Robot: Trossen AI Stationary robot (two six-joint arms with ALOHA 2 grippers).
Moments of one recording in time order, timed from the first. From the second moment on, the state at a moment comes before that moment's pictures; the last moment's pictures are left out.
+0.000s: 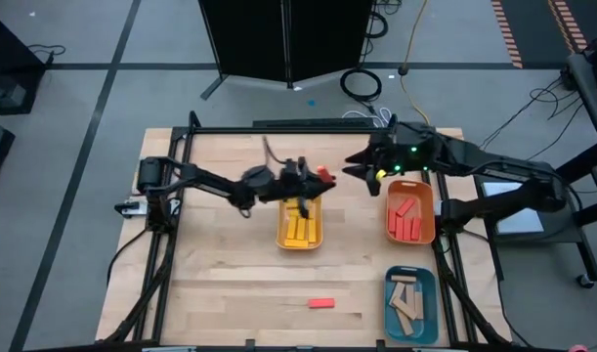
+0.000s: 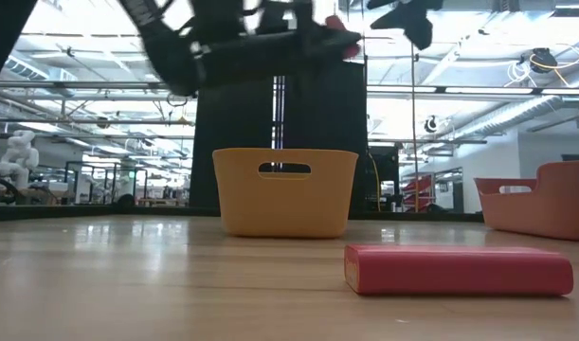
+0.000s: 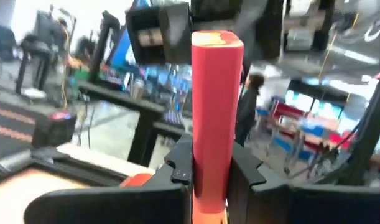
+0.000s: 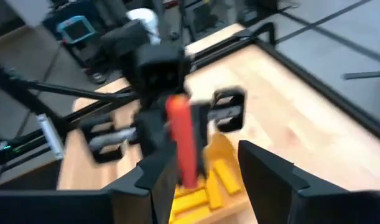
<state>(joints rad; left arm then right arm) 0.10 1.87 0.93 1.21 0.07 -0.31 -0.23 1.08 1.12 -0.45 -0.10 0.35</state>
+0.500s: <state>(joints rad) 0.03 2.57 2.05 0.51 0.20 -0.33 -0.24 0.85 1.12 -0.55 0.06 0.35</state>
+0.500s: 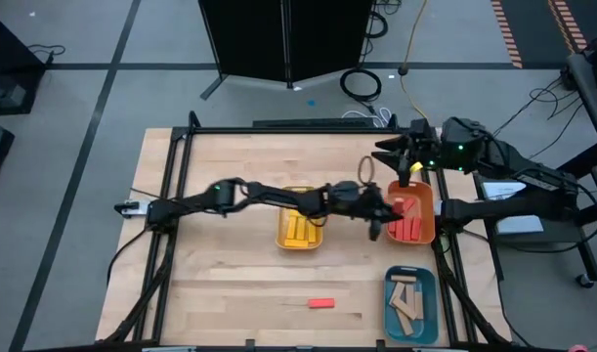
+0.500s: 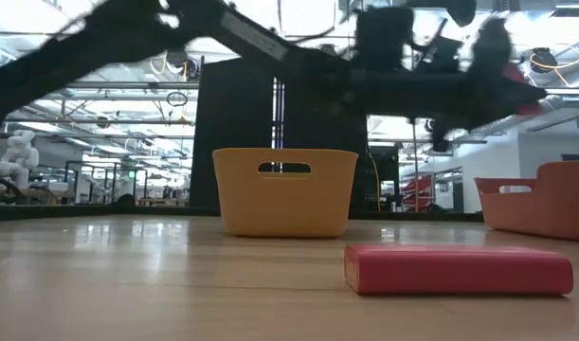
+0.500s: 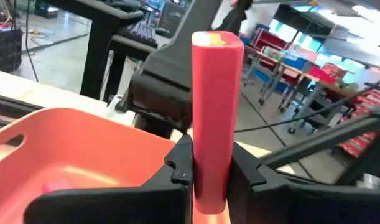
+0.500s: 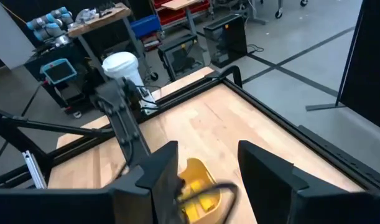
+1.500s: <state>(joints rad) 0.03 2.78 2.36 0.41 0.08 -0.14 -0.24 0.85 1.12 -0.61 0.06 0.38</state>
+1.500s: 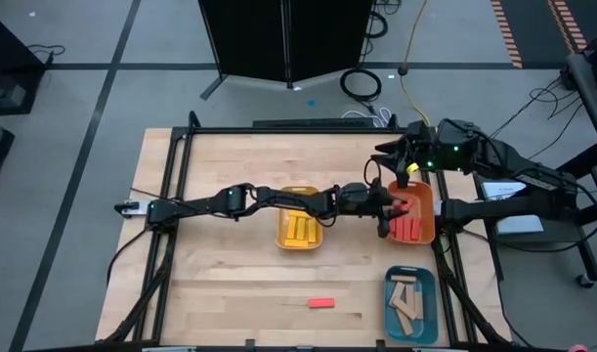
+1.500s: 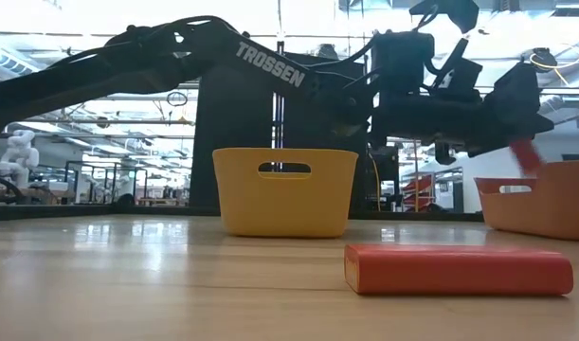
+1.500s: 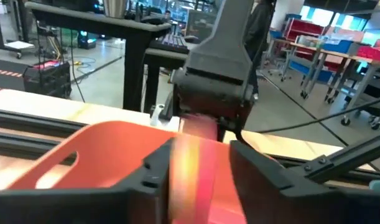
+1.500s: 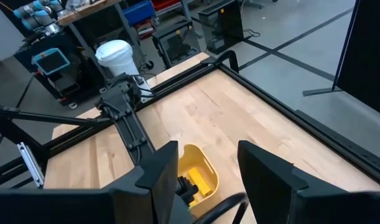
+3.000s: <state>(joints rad) -0.40 2.45 2.36 -1.02 -0.14 -0.03 -0.14 0.84 1.12 -0.77 0.00 0.30</state>
